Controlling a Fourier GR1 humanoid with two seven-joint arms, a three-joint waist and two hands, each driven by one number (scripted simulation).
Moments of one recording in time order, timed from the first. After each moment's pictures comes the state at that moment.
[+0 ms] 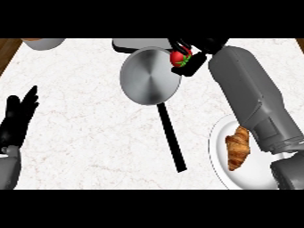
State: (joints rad) left arm -0.18 0.32 0.16 -1.29 -0.14 0.03 0.24; right arm -1.22 -0.14 -0.12 -0.41 0.93 0.05 -0.75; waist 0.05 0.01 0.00
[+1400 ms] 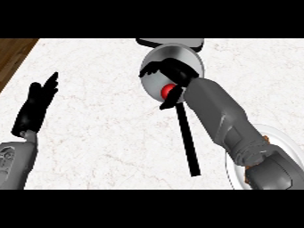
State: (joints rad) left arm -0.29 0.28 0.09 -1.28 -0.16 0.00 0.25; right arm -1.24 0.00 -0.13 -0.03 0.86 -0.04 -0.68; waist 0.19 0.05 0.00
